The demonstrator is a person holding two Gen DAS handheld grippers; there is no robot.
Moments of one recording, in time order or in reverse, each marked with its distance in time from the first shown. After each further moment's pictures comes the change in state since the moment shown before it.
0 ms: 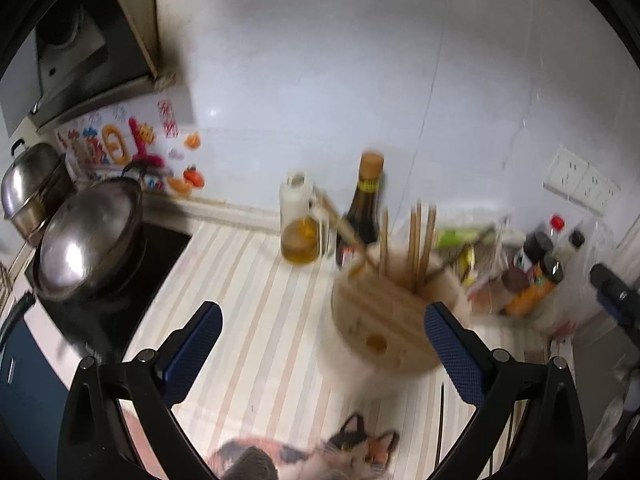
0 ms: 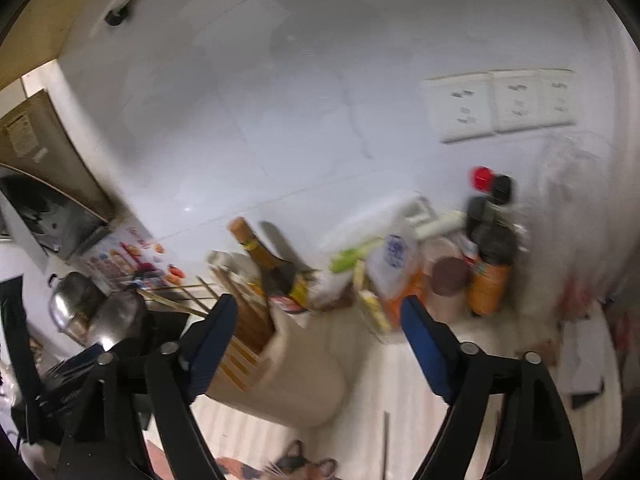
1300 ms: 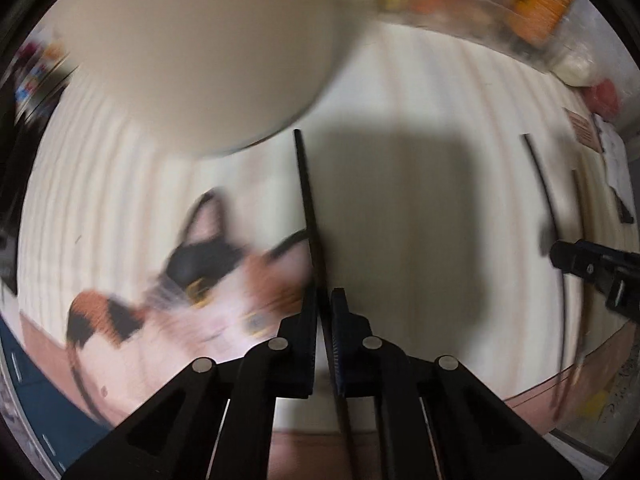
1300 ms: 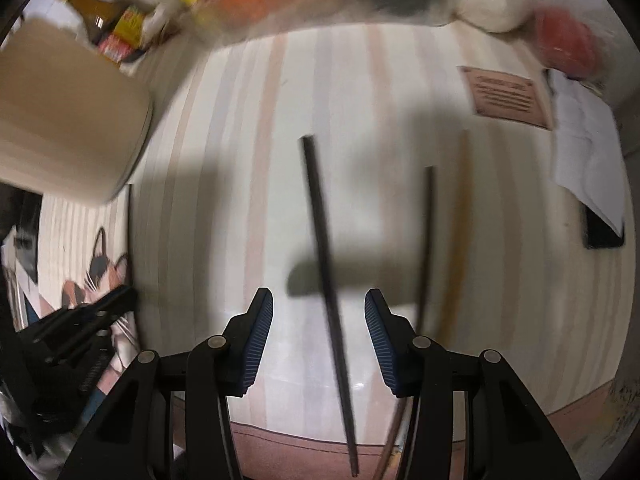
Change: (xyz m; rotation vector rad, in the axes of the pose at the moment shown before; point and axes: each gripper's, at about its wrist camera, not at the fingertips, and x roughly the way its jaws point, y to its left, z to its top) left arm 0.167 -0.126 -0.220 0.231 0.545 0.010; right arm 0.115 -0.160 -0.194 -0.019 0.755 -0.222
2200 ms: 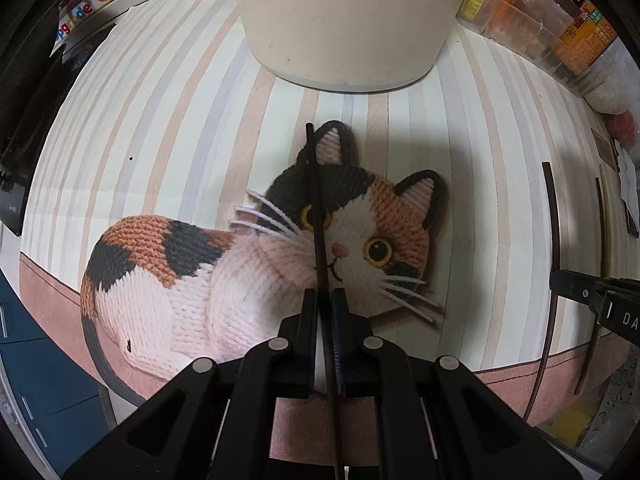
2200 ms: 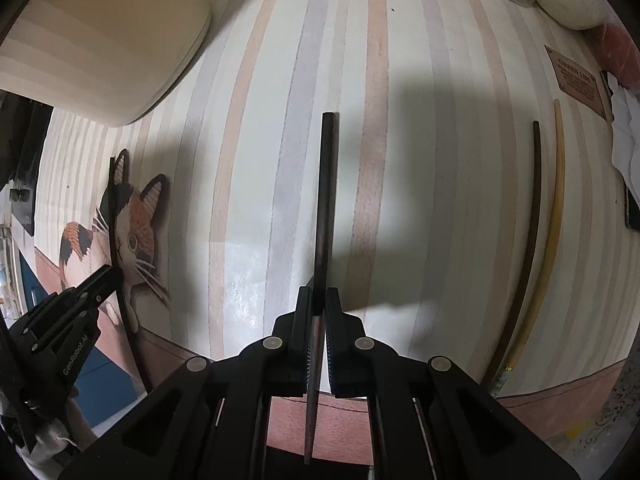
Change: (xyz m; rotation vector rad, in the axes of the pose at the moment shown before) left arm 0.000 0.076 -0.034 -0.119 0.004 -0.027; right arm 0.031 0.069 -0.023 -0.072 0.145 -0.011
